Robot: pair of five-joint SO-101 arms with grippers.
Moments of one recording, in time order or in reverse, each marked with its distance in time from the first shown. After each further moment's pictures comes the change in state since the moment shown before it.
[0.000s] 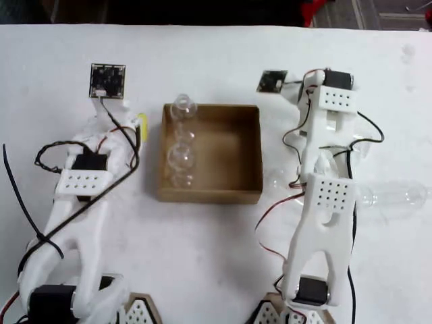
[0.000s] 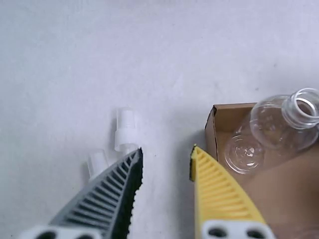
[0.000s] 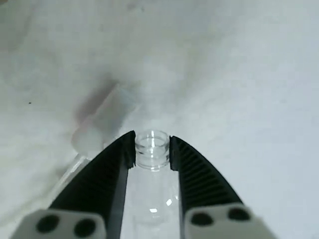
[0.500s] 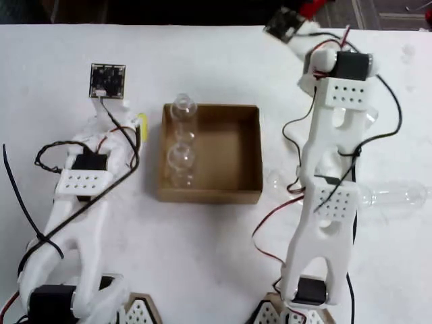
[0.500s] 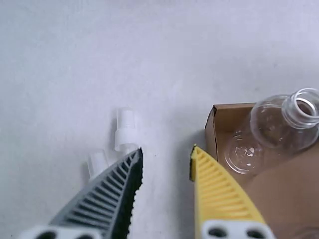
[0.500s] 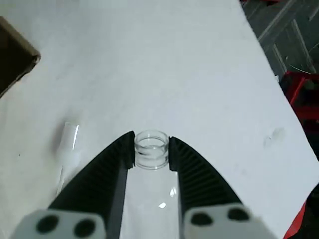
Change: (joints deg) left arm 0.0 0.0 0.0 0.0 0.0; right arm -2.5 -13.2 -15.3 5.0 -21.5
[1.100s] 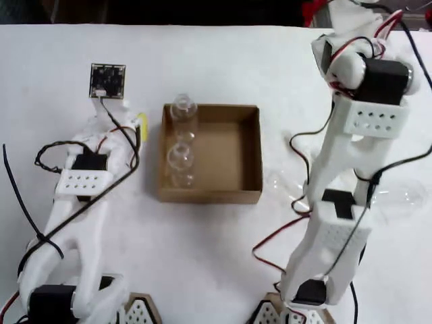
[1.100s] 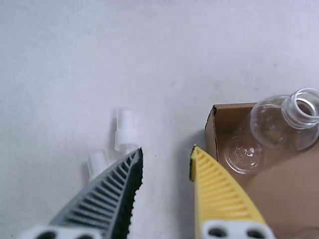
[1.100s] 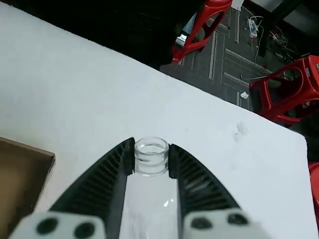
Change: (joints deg) left arm 0.0 0.0 0.0 0.0 0.0; right arm -0.1 -21.9 3.4 0.4 -29.4
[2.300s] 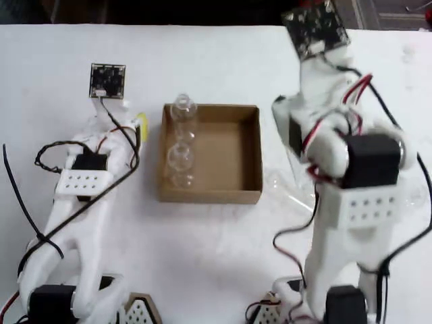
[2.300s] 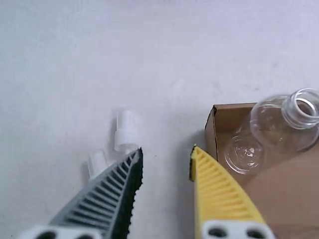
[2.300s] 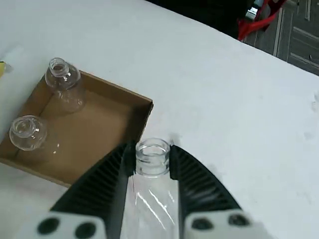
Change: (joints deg) left arm 0.0 0.0 0.0 0.0 0.0; right arm -13.1 -46.9 56.4 -1.5 -10.7
